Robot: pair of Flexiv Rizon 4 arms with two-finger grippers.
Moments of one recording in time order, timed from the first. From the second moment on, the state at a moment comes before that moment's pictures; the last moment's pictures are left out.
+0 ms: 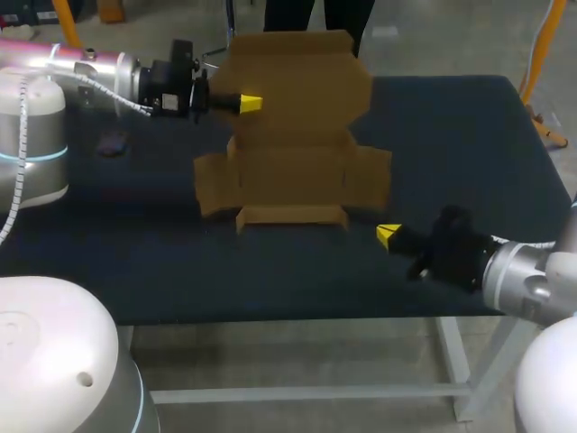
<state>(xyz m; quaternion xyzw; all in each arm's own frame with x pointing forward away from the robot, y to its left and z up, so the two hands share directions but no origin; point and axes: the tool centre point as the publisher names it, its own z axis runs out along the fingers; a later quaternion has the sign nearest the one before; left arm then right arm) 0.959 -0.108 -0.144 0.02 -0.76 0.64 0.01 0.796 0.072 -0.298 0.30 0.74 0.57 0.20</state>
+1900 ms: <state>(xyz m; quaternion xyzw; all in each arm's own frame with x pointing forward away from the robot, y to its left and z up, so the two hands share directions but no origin) 0.966 -0.077 -0.178 0.00 -0.78 0.63 0.03 0.813 0.136 -0.326 0.31 0.75 0.55 0.19</state>
